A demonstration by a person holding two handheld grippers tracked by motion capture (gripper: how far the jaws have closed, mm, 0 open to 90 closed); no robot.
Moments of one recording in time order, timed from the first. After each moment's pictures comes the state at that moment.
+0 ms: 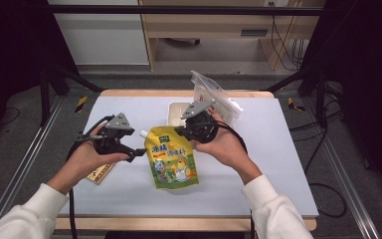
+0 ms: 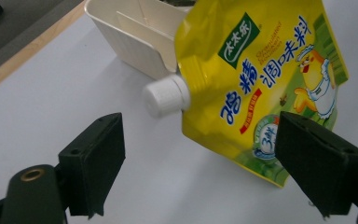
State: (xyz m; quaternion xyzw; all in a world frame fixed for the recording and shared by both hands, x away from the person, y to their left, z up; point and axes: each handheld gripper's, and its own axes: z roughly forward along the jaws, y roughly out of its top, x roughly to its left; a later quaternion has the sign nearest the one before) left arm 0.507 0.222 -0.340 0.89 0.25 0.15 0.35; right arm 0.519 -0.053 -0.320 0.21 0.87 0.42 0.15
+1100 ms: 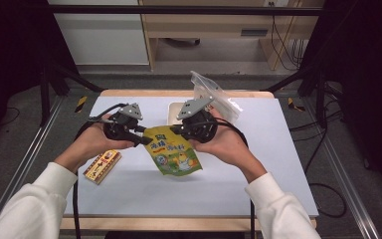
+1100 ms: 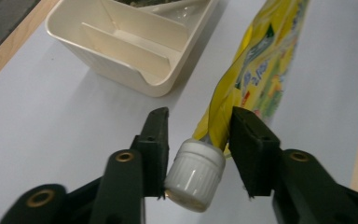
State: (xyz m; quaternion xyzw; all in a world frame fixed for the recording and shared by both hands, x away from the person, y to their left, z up) left arm 0.540 0.200 -0.321 0.93 0.17 0.10 0.31; right arm 0.503 -0.048 -0.293 0.16 0.88 0.42 0.17
